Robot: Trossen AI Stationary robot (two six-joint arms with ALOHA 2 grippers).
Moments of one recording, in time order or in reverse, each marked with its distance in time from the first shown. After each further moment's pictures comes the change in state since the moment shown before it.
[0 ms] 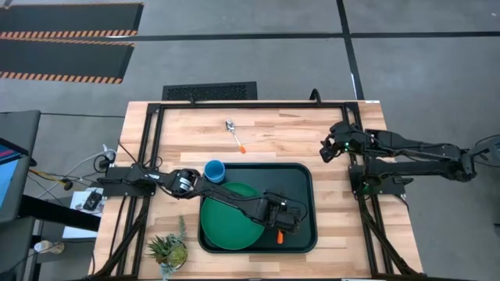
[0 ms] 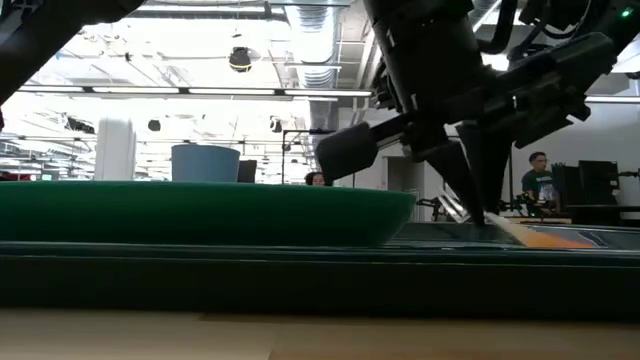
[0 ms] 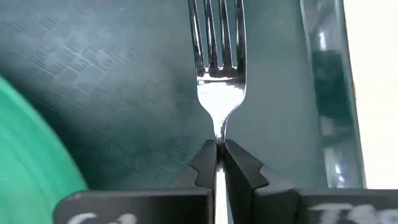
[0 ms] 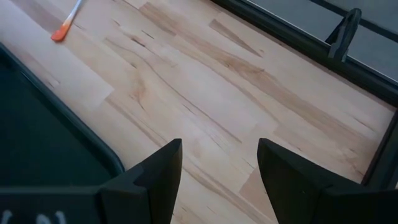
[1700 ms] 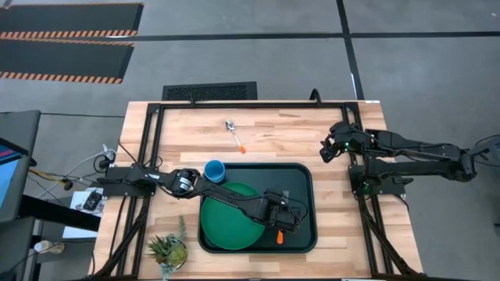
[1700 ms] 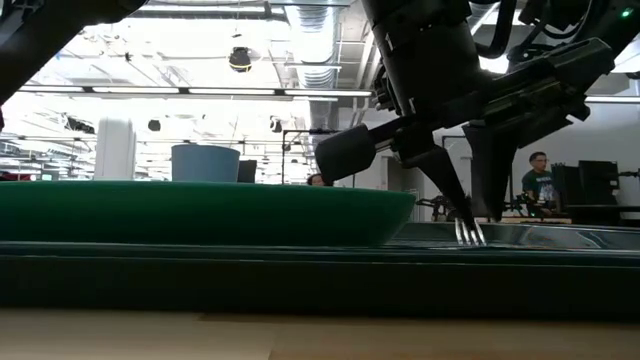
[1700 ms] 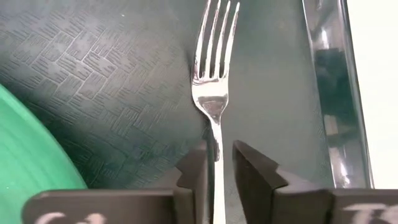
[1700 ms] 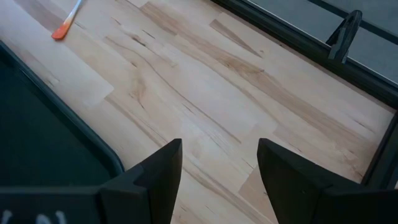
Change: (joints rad) left arm 0.002 0.000 -0.001 -0.004 -0.002 0.023; right arm 0.000 0.000 0.000 0.000 -0.001 -0.009
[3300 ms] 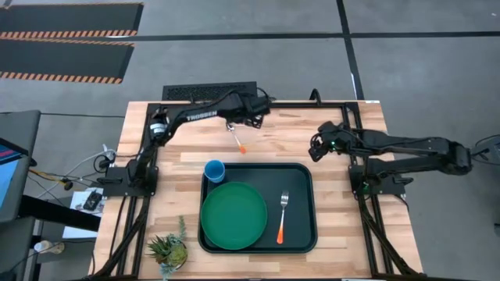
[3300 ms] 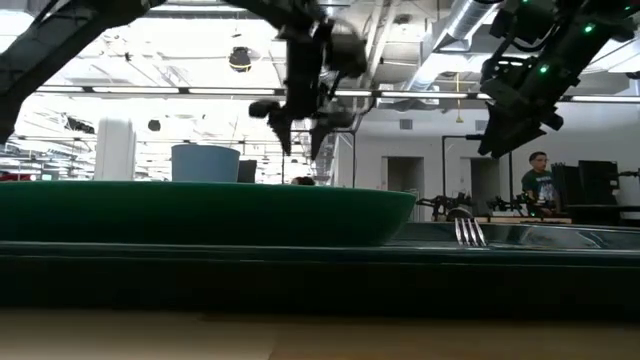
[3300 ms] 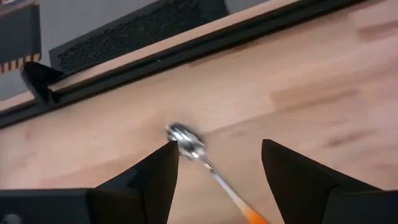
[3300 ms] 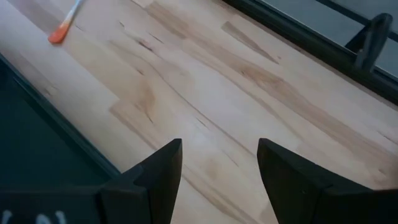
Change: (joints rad) left arm 0.668 -0.410 -0.319 -0.262 -0.138 0.797; right arm -0.003 0.191 0.001 0.173 -0.002 0.001
